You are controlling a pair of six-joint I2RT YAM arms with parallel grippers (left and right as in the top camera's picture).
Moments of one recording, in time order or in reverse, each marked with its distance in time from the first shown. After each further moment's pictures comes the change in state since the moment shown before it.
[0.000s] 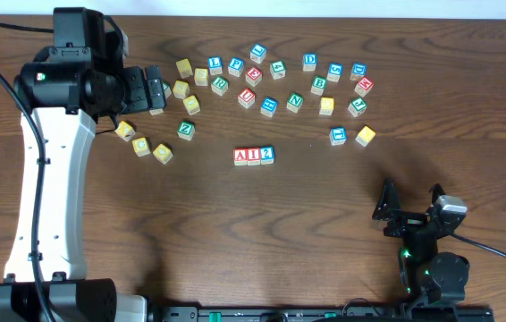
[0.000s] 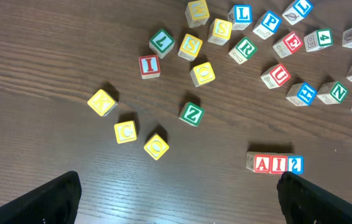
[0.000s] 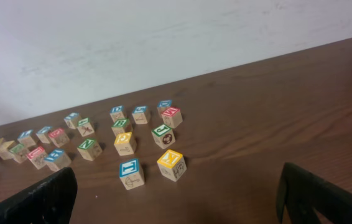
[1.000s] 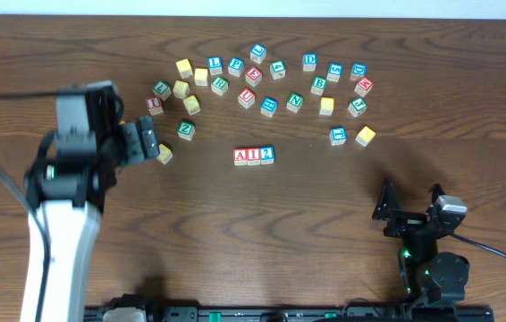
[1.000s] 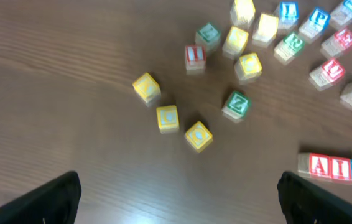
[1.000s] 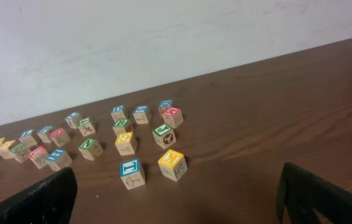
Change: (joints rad) left arm 0.005 -0.443 -0.583 0.336 -0.166 0.004; right arm 0.000 0.000 0.000 0.000 -0.001 0.000
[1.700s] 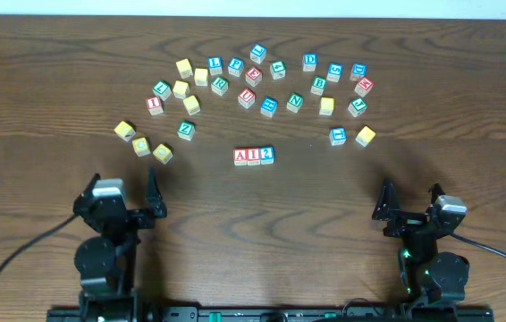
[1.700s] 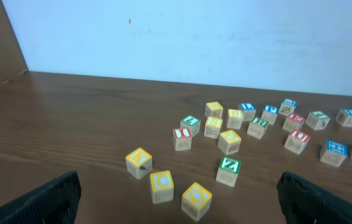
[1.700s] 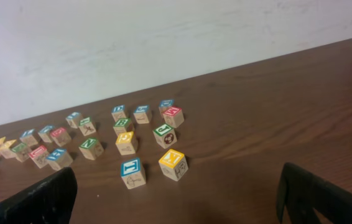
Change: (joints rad) left arm 0.059 -0.928 -1.014 0.835 0.100 0.106; right arm 0.000 0.000 0.000 -0.001 -0.003 0.000
